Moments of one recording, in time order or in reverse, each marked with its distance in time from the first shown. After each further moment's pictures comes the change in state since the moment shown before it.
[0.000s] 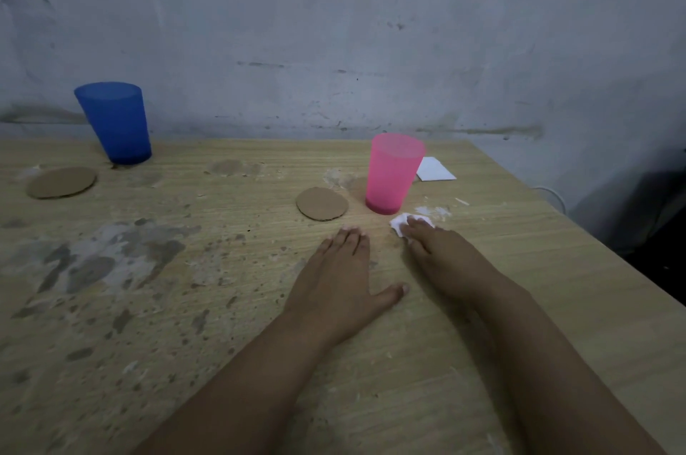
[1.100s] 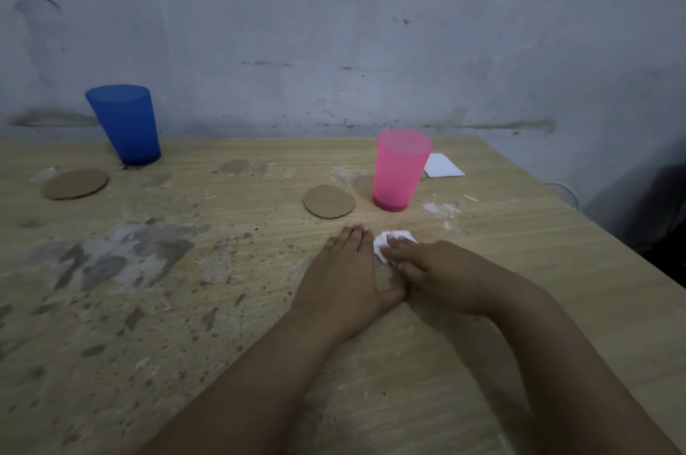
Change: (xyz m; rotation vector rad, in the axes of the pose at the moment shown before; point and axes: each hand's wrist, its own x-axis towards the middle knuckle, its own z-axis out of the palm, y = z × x) left_hand 0.001 -0.001 0.001 -0.054 0.025 -0.016; right_hand -0.013 -0.016 -0.004 -0.097 -0.246 -0.152
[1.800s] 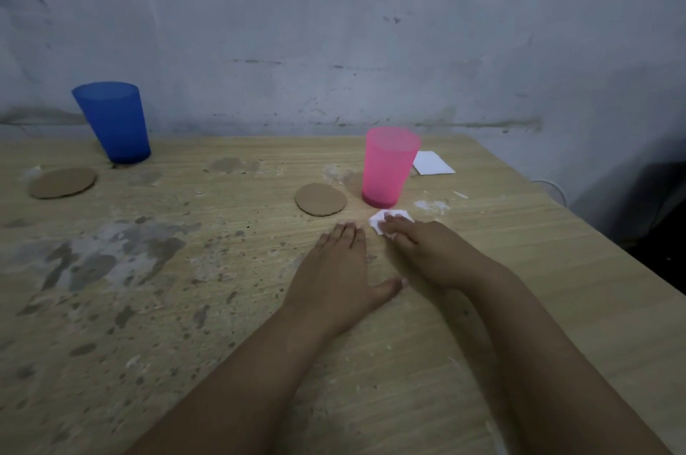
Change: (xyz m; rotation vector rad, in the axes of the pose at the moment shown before) left_hand 0.000 0.003 -0.002 0.071 -0.057 -0.007; right_hand 0.020 0.013 0.002 0.110 0.163 0.111
